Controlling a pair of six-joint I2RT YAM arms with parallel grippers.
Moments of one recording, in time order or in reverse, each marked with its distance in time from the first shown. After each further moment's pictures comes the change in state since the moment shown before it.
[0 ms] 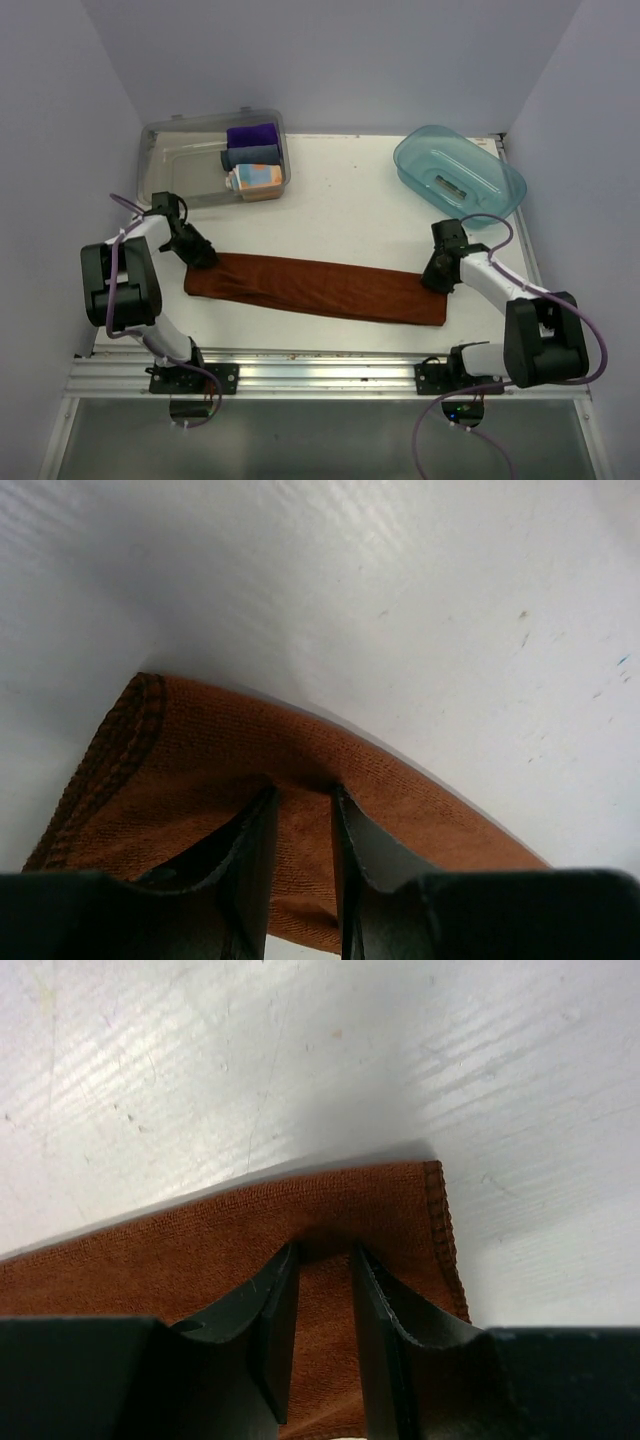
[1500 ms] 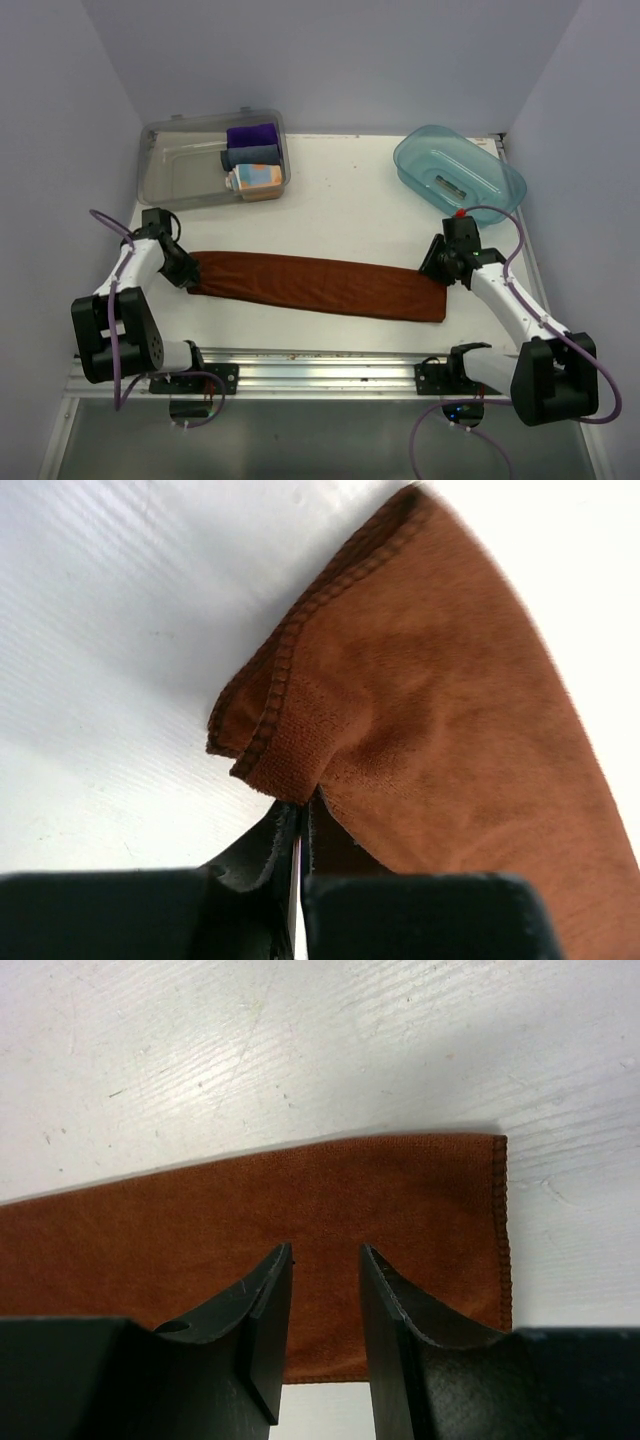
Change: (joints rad) left arm 0.026 -0.287 -0.140 -0.171 -0.186 -0.023; right arm -0.018 -0.182 0.034 -0.012 -0.127 -0.053
